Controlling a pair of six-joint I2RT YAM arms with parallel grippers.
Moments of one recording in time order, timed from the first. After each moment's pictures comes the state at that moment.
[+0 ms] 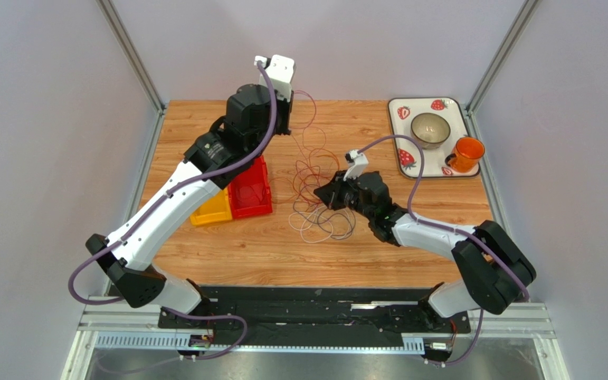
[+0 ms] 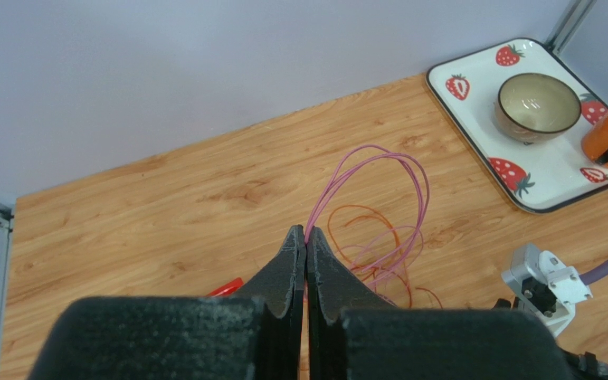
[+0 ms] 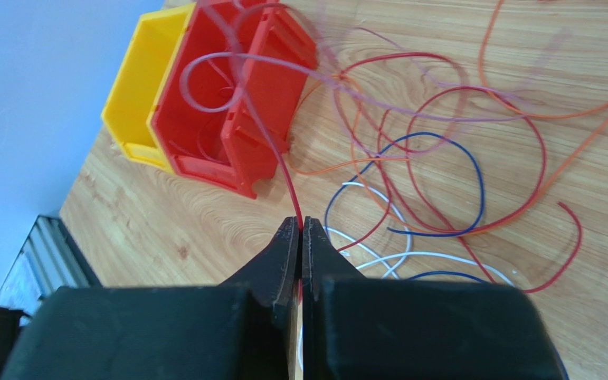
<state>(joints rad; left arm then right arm) -0.76 1.45 1.71 -0.46 -0.43 -0.02 0.66 1.44 0.65 0.53 -0.13 0.58</state>
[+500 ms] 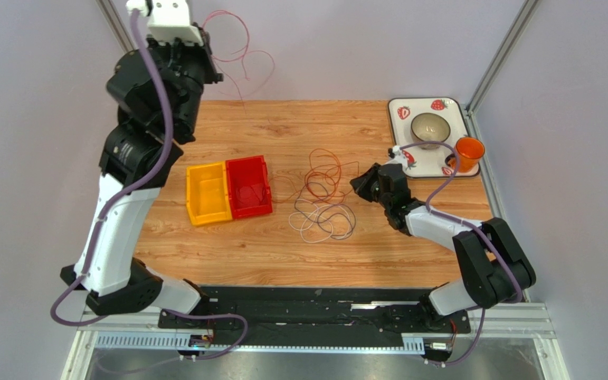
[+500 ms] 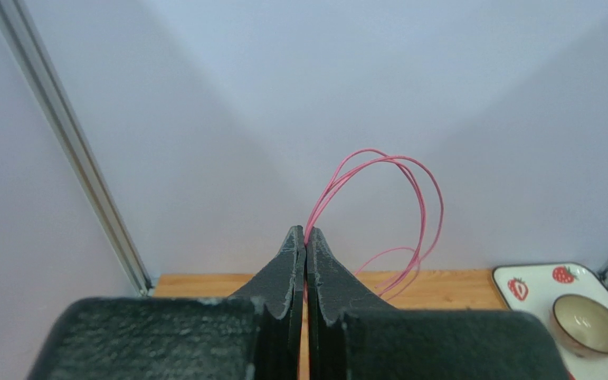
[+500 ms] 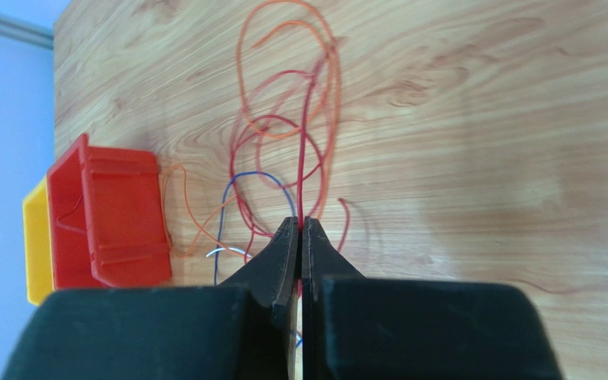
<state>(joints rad) -0.65 1.42 2.19 -0.53 -0.56 0.11 0.43 1.46 0.64 0.37 0.05 0.82</state>
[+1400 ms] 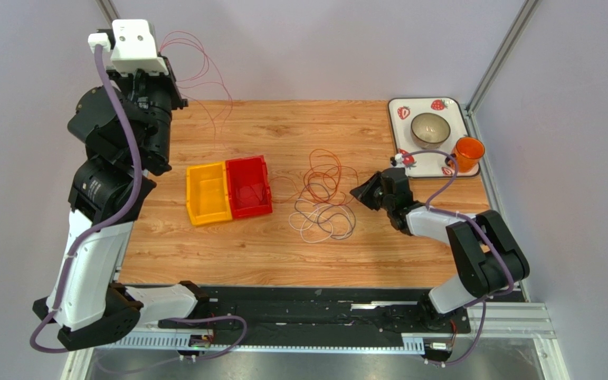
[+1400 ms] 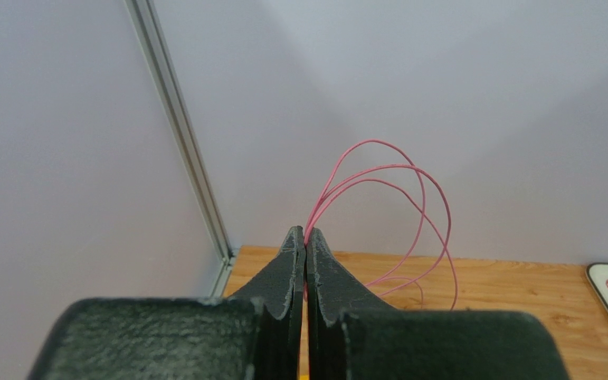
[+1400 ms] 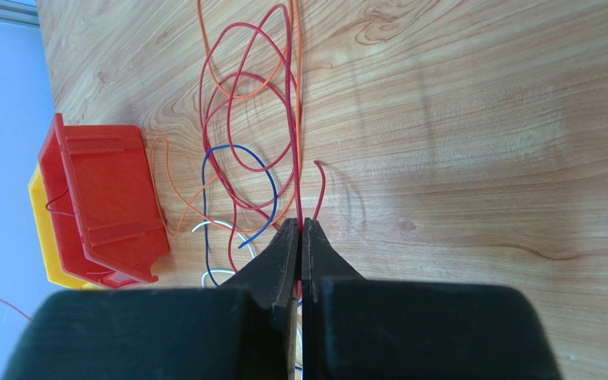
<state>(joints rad) -0.64 1.21 1.98 -0.50 -0.72 0.24 0.37 1.52 0.60 0.37 -0.08 0.93</state>
